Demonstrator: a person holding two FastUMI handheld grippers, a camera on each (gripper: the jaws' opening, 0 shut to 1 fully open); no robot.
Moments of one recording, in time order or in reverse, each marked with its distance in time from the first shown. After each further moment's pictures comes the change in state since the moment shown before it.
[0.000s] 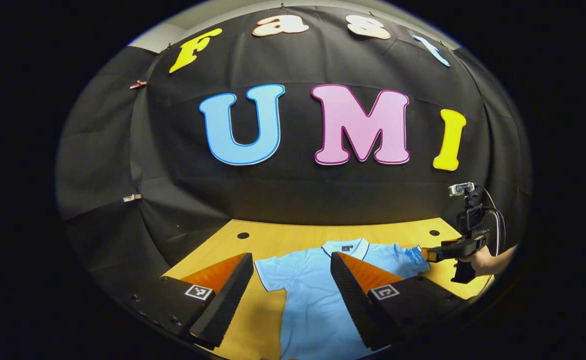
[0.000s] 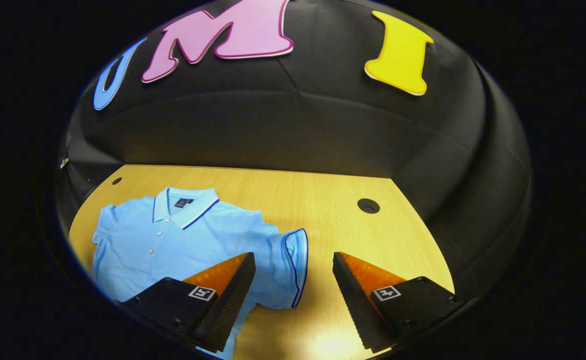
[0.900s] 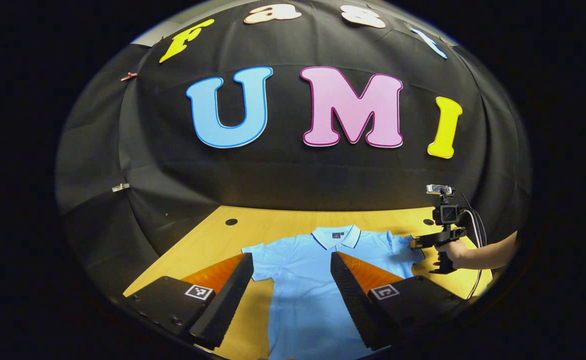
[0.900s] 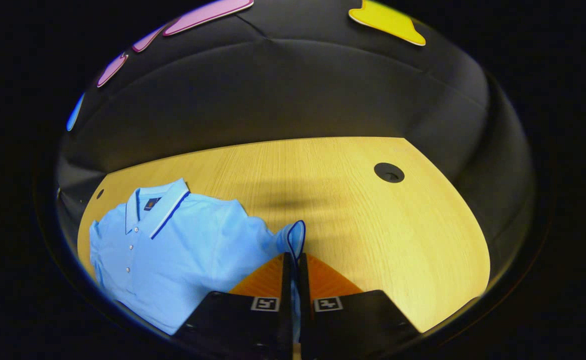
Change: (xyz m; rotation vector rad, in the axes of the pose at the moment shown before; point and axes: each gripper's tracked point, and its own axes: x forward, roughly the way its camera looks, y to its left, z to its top) left arm 0.010 -0.025 -0.035 -0.024 0.087 -0.042; right arm 0.079 0.007 -0.034 0.140 0.153 -0.003
